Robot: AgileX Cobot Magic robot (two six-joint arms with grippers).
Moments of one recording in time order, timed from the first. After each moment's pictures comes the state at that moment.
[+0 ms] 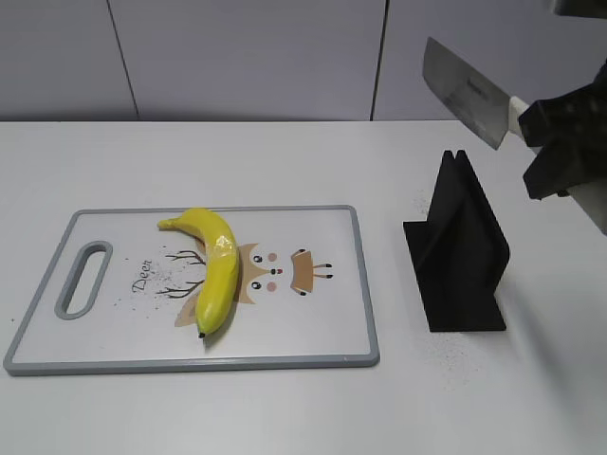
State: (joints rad) left arm -0.01 0.00 -0.49 -0.07 1.10 0.20; right arm 0.33 1.32 -1.06 0.12 0.94 0.15
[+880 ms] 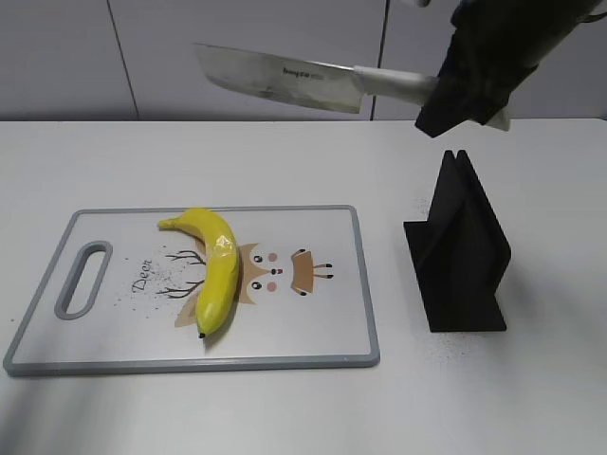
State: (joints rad) left arm -0.03 0.98 -0.91 -0.40 0.71 0.87; right arm 0.34 1.71 -1.48 0.33 1.03 -0.95
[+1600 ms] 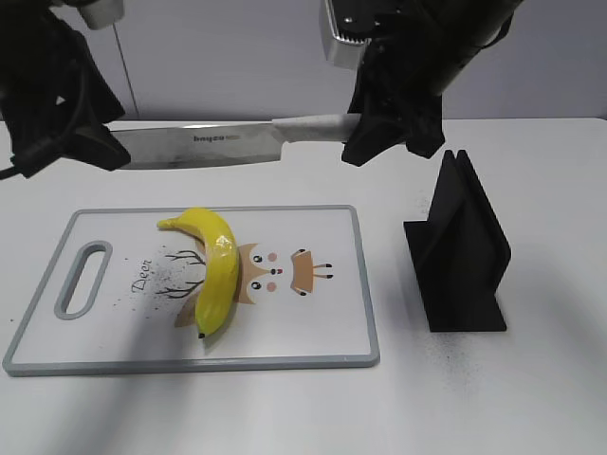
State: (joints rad) left arm -0.30 1.54 -1.26 -0.39 0.95 1.29; right arm 0.41 1.89 -1.59 0.47 1.06 -1.37
